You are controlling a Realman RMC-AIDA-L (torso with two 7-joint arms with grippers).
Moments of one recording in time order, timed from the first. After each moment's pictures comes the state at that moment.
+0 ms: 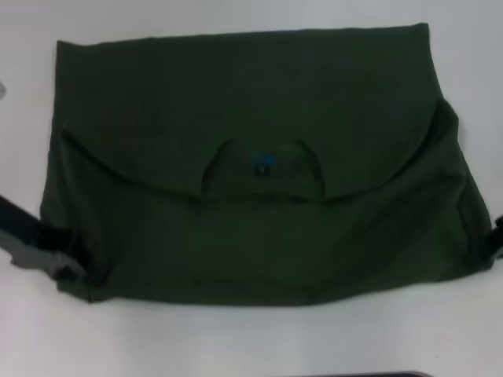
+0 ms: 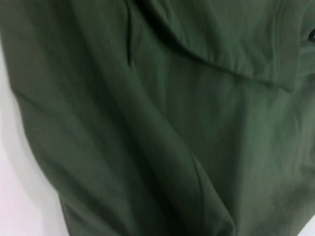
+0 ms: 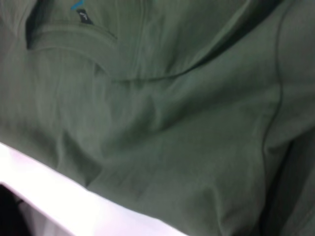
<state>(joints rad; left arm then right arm) -0.67 -1.99 -2.29 -0.75 -0.51 1.82 -2.61 0.62 1.92 -0.70 -0.71 -2.69 -1.86 2.43</state>
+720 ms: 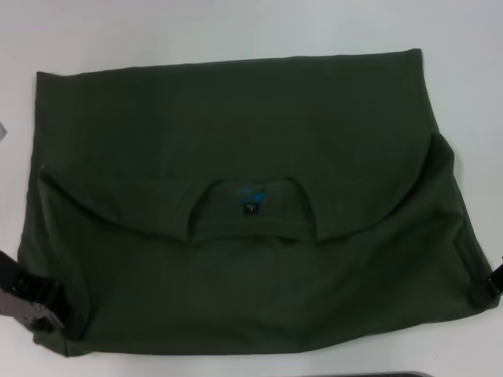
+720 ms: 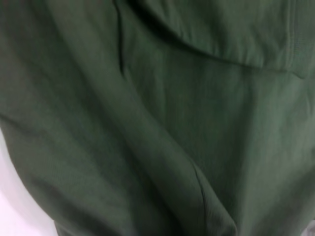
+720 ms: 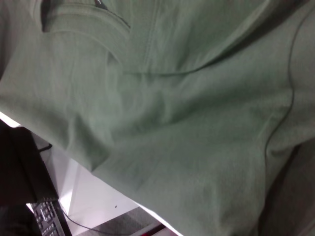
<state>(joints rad) -0.61 -2.02 -2.25 -0.84 -0.43 1.95 -2.59 0.59 1.96 -0.73 -0.78 -2.71 -1.98 2.40</state>
